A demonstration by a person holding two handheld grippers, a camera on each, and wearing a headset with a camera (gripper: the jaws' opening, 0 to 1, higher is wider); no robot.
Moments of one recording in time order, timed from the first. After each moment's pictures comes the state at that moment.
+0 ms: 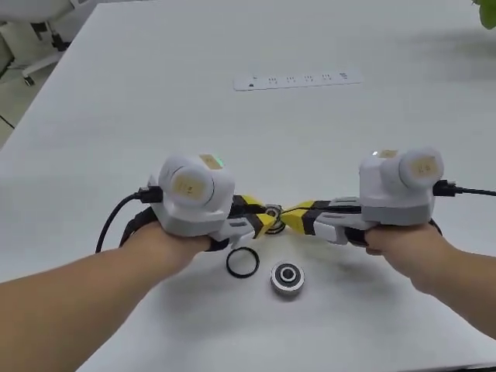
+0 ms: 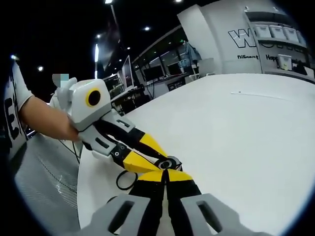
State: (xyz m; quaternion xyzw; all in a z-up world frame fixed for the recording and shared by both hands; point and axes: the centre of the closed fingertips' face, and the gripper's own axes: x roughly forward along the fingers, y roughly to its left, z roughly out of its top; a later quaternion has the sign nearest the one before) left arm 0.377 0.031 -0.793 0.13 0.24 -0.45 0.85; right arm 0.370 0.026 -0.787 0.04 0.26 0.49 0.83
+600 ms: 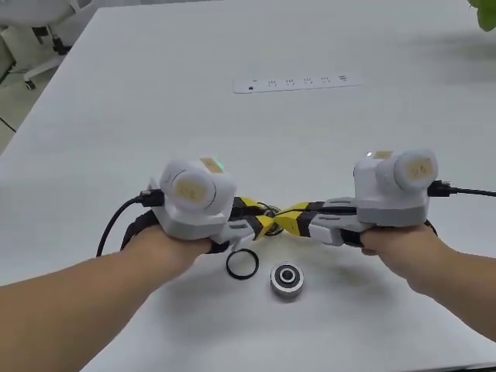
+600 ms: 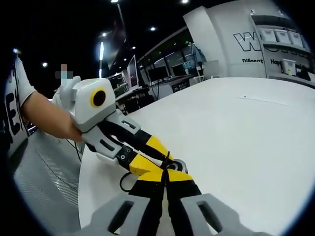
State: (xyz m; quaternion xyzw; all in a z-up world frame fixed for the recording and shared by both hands) left arm 0.376 0.031 -0.792 0.15 0.24 -0.44 0.85; right arm 0.369 0.031 -0.782 0.03 0.25 0.50 0.83
